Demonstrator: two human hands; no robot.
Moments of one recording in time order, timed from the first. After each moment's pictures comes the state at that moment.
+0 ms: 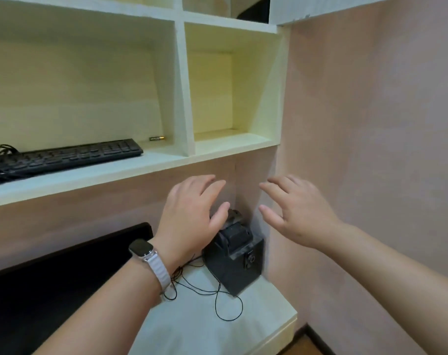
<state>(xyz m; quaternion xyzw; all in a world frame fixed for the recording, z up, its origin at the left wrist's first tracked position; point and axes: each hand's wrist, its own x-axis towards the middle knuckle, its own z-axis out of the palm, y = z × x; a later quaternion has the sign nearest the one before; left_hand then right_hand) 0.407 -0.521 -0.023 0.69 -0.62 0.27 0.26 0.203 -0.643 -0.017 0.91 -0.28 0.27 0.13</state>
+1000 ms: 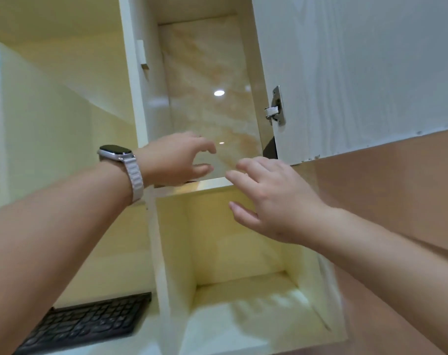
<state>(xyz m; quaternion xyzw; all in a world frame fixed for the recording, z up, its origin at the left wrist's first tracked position) 0.445 -0.699 0.342 0.77 -0.48 0.41 -0.01 0.324 -0.861 0.233 0.81 0.03 0.55 0.21</state>
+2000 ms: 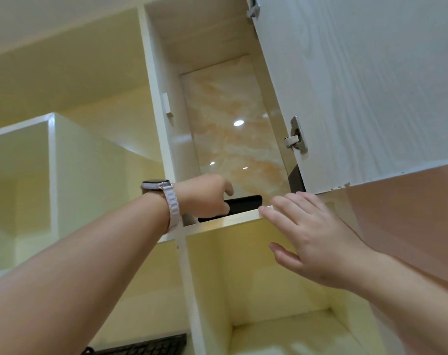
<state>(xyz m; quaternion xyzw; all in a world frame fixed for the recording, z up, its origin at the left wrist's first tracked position) 0.444 -0.714 0.358 0.86 -0.41 0.29 -0.07 0.341 -0.887 0.217 0.80 0.05 0.56 0.20</state>
